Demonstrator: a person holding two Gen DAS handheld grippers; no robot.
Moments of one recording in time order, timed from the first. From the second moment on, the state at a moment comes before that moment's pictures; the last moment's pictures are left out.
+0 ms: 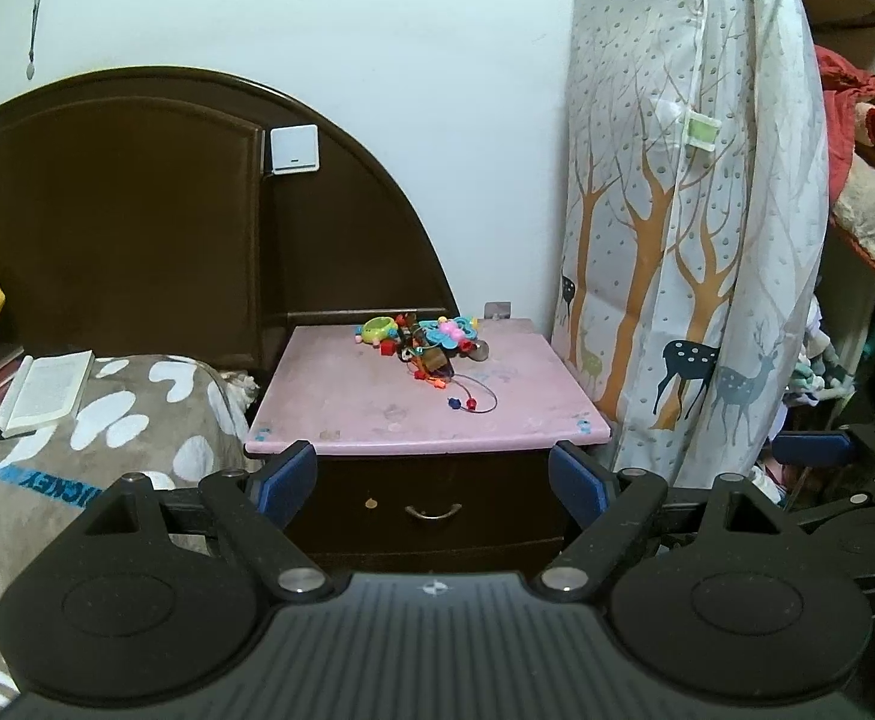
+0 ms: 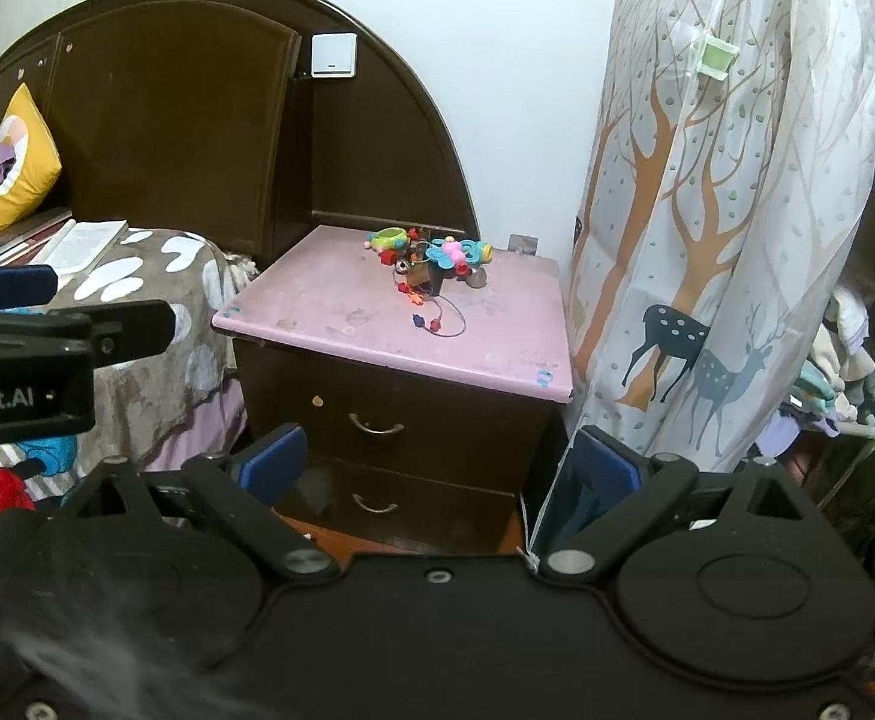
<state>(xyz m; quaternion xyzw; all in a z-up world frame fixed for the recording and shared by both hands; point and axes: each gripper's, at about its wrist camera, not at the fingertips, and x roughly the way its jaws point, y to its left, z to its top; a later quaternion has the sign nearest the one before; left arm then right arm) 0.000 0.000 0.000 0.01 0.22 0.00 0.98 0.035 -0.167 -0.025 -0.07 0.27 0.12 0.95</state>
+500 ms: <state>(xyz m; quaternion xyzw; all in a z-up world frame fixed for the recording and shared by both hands) 0.000 0.000 -0.001 -0.01 0.22 0.00 0.97 0.039 -0.165 -0.029 -0.08 0.28 0.13 0.95</state>
